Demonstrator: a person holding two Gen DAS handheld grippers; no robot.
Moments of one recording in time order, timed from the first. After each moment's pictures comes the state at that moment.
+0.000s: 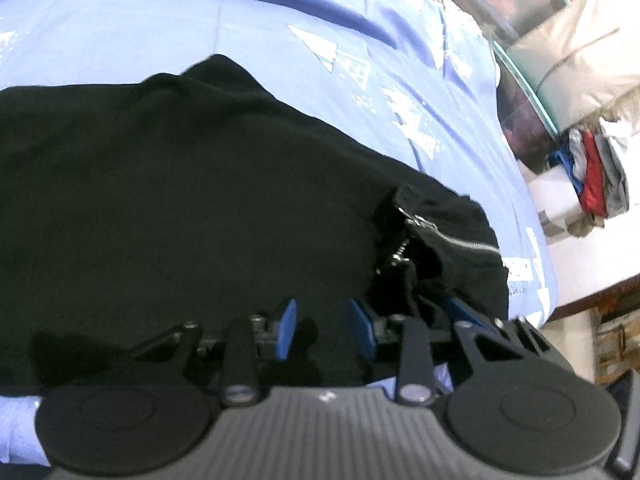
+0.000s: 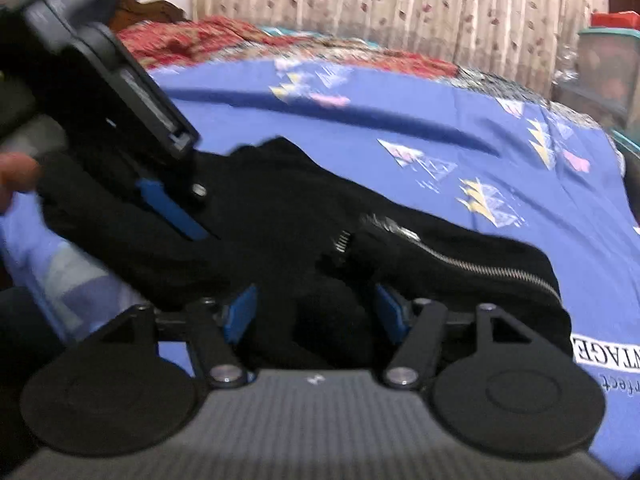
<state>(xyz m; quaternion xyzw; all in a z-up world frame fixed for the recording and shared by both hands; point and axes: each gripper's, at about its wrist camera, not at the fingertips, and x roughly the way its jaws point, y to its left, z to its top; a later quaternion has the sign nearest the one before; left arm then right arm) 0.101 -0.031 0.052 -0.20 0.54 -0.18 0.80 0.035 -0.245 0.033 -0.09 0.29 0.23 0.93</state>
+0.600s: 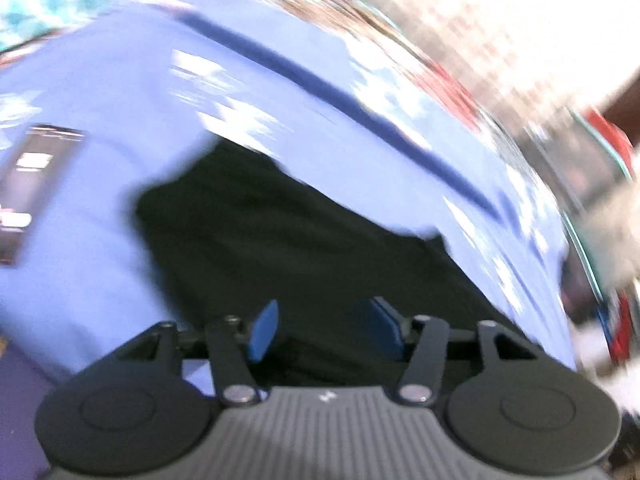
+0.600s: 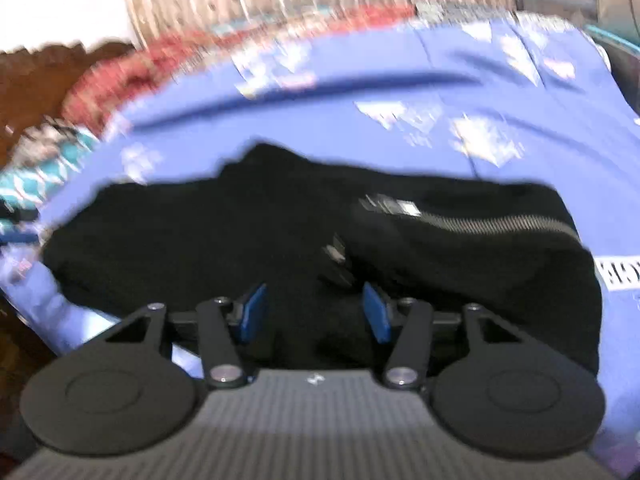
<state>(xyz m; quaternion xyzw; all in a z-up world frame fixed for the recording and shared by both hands) -0.015 0.197 0.092 -0.30 0.39 0.03 0.87 0.057 -0.243 0.045 0.05 0.35 0.21 0.91</state>
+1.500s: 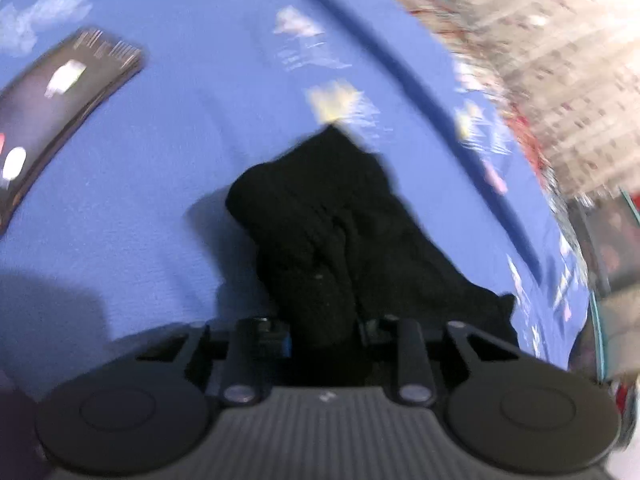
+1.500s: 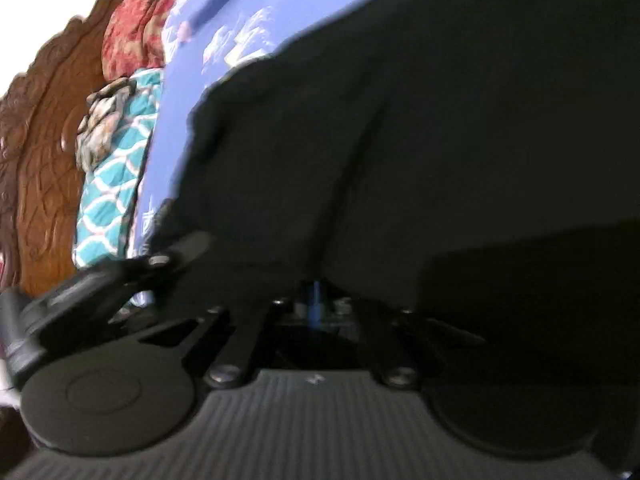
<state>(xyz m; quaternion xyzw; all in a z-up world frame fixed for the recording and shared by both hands) 0.035 0.247 0.019 -0.38 0.40 0.05 0.83 0.143 0.000 -0.023 0.27 0.60 0.31 0.68</state>
